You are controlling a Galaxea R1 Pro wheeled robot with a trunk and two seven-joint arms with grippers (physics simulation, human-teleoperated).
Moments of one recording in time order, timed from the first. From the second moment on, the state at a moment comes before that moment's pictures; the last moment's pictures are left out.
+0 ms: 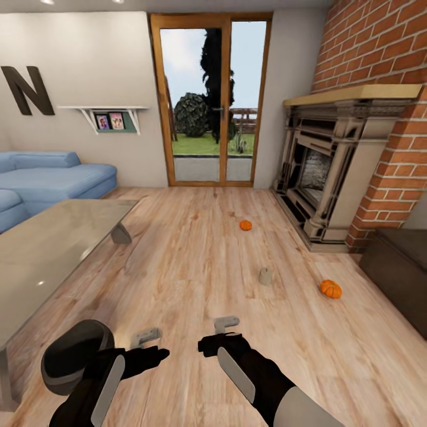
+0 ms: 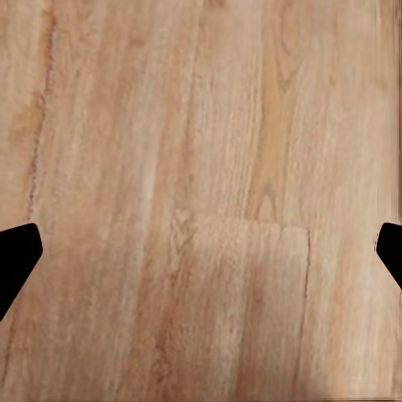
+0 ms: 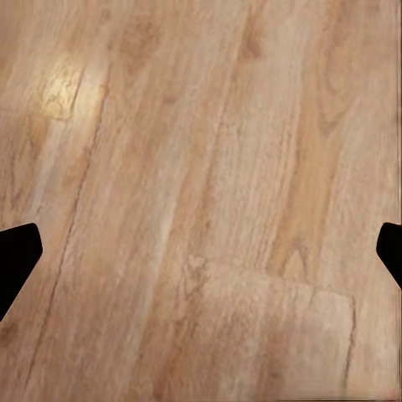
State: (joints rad) left arm -0.29 -0.02 0.06 -1.20 0.28 0.87 -0.02; right arm -0.59 0.17 0.67 -0.78 -0.63 0.53 -0.40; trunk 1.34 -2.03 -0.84
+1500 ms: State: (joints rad) left arm -0.29 0.04 0.04 -0.91 0.23 0.61 -0.02; right arm -0.23 0.06 0.31 -0.81 -0.62 0.30 -0.40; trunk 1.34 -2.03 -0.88
